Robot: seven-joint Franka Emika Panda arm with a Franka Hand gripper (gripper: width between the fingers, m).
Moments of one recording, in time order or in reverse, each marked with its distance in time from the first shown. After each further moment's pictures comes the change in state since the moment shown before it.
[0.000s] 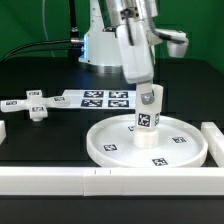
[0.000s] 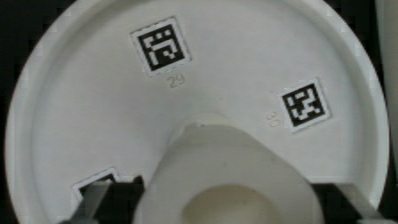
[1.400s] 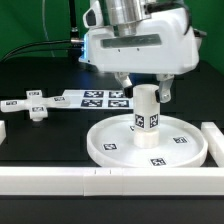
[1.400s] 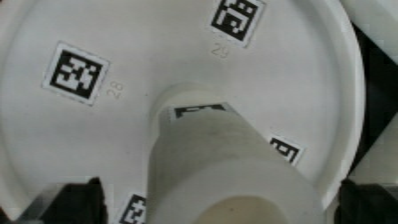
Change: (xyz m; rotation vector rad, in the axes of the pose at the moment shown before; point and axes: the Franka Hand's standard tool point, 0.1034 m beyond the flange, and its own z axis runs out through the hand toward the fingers) arm -0.001 -0.007 -0.002 -0.092 0.038 -0.993
